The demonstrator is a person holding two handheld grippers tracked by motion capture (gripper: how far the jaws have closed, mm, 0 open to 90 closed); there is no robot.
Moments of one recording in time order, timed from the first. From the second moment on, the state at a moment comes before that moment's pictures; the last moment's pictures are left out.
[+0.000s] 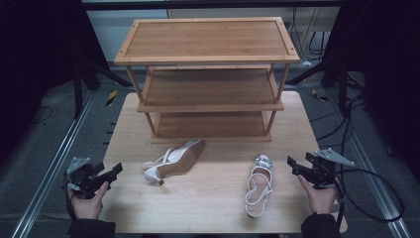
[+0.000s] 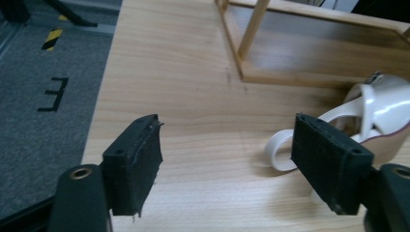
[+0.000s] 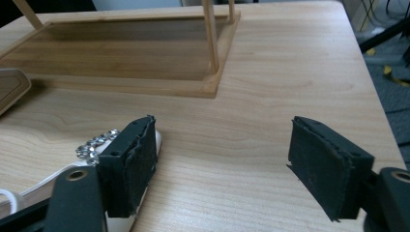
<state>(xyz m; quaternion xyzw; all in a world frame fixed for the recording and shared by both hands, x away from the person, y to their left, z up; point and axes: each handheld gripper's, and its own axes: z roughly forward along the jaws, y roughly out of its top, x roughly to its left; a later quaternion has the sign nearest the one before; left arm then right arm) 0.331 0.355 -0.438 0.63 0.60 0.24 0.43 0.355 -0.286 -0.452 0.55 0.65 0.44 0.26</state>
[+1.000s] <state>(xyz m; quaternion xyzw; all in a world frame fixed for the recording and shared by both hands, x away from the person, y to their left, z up) 0.343 0.317 -0.448 0.69 0.54 0.22 0.43 0.399 -0.100 -0.331 0.41 0.72 0.52 0.22</state>
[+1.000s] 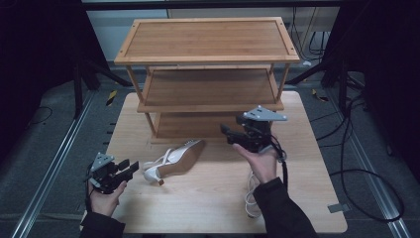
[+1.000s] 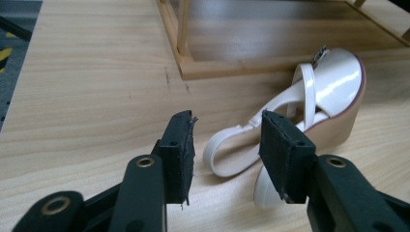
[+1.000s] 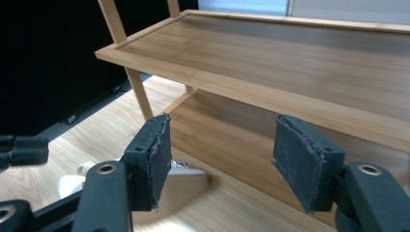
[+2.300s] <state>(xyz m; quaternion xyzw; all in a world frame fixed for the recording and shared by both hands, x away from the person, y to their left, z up) 0.356 0.296 -0.462 0.71 0.54 0.16 0.42 0.447 0.038 -0.444 0.40 0.81 0.40 0.18</state>
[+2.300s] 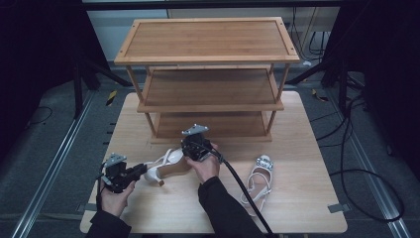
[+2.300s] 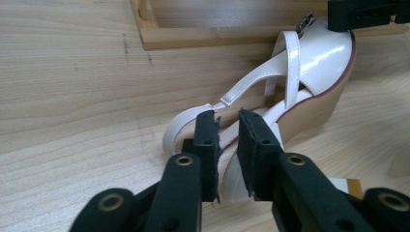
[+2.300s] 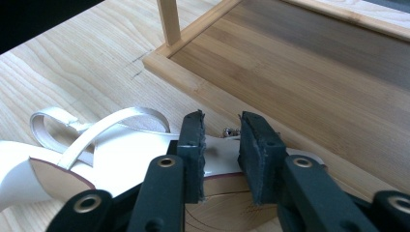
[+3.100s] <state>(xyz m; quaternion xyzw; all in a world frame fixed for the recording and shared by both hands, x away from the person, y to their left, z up) 0.342 0.290 -0.464 0.73 0.53 0.12 0.41 0.404 0.013 -0.431 0.39 0.81 0.42 0.17</state>
